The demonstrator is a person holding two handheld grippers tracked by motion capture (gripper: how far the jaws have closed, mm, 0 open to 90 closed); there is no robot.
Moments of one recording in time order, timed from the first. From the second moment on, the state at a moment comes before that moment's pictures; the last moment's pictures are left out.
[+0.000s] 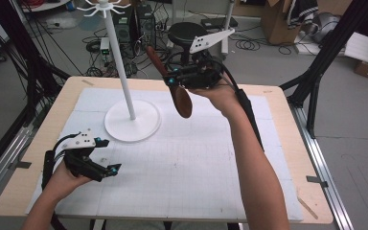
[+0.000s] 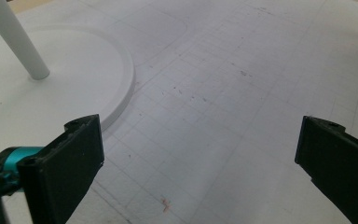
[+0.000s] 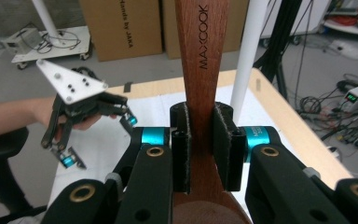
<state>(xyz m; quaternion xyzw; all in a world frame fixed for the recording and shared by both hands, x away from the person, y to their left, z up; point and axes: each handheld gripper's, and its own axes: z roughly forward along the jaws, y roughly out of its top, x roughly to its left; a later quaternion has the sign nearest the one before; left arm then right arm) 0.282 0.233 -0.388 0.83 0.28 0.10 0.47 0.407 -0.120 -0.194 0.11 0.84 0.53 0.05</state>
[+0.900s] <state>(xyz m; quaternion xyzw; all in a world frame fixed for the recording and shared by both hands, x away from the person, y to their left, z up) 0.281 0.232 -0.388 0.83 0.27 0.10 0.48 0.435 -0.093 -0.163 0.12 0.84 0.53 0.06</state>
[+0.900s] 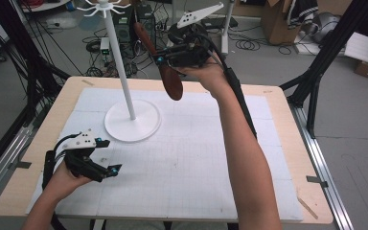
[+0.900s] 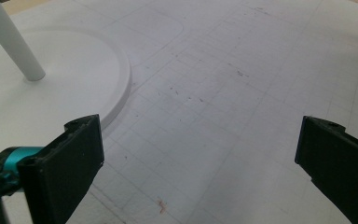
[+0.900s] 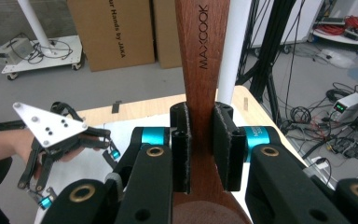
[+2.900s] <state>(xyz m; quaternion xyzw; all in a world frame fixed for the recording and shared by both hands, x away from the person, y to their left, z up) 0.280 0.232 -0.386 0.83 0.27 0.10 0.48 0.471 -0.050 -0.150 0.16 0.83 0.53 0.08</state>
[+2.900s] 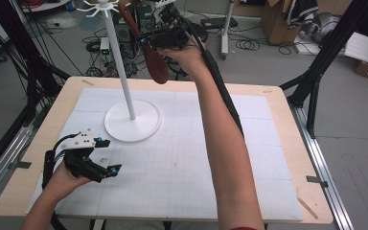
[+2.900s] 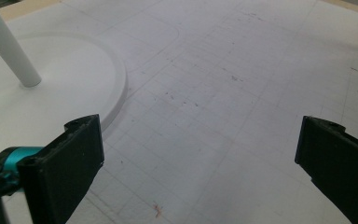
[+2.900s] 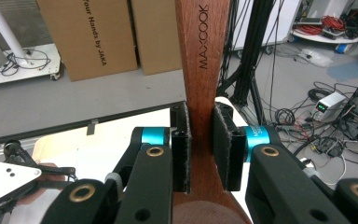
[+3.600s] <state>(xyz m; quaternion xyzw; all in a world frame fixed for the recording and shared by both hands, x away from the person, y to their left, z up) 0.280 0.232 -0.385 0.83 0.27 0.10 0.49 0.476 -0.045 -0.155 0.16 0.82 0.54 0.08</state>
